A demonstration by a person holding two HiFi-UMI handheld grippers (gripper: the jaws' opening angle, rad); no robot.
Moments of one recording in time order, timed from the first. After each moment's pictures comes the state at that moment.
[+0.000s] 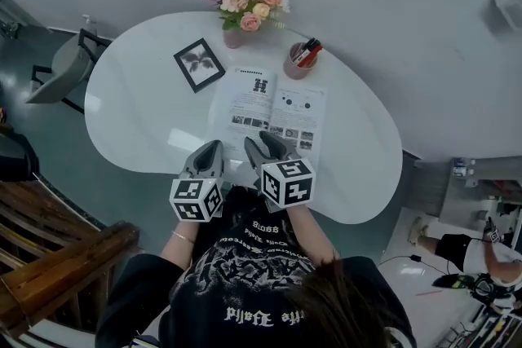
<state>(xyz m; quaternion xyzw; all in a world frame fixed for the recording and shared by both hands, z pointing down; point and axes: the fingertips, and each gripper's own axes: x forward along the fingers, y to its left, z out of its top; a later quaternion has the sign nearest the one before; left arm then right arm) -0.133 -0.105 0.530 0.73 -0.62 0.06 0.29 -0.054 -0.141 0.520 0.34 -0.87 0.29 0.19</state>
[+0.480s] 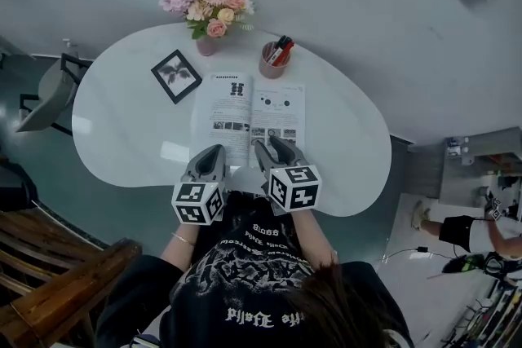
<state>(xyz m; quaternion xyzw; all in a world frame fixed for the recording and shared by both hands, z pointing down) -0.083 -0.118 0.530 0.77 -0.57 0.08 0.28 0.021 -0.148 0.524 0.43 -0.84 0.29 0.17</state>
